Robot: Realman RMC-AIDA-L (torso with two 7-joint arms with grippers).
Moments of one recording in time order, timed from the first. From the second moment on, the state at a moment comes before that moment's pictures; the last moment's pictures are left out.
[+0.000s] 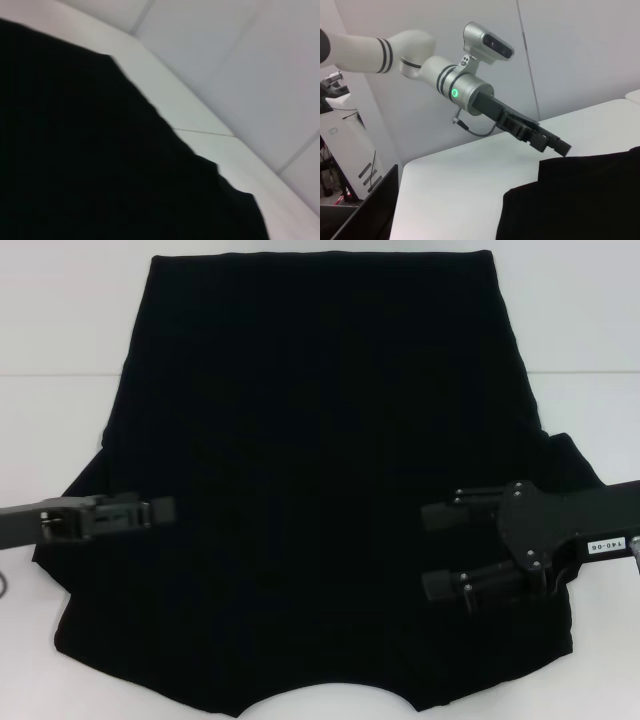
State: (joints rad) left arm -0.50 -2.01 0.42 0.73 2.16 1.63 -1.86; right arm 0.65 2.04 -0.78 -0.78 -2.04 -1.81 1.53
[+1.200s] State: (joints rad) left arm -0.58 -1.95 0.46 0.89 2.67 1.51 -2.35; right arm 0.66 2.05 -0.75 -0.78 -2.01 -1.81 1.54
